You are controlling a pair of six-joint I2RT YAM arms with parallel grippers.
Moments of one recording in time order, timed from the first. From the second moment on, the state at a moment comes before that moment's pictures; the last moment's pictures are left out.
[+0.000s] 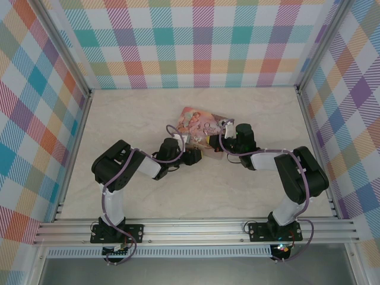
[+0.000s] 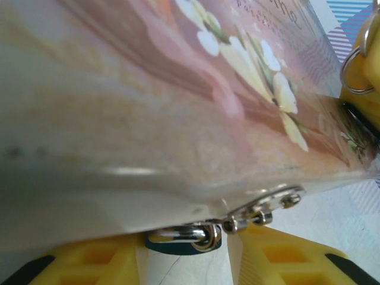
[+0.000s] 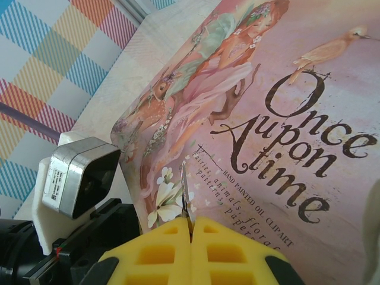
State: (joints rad) left arm -0.61 1.95 0.72 0.78 0.36 -0.61; right arm 0.41 1.68 0.68 0.58 -0.53 0.48
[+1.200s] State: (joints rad) left arm -0.66 1.82 0.77 0.48 0.29 -0.96; right arm 0.65 1.42 0.38 0.34 -0.27 0.19
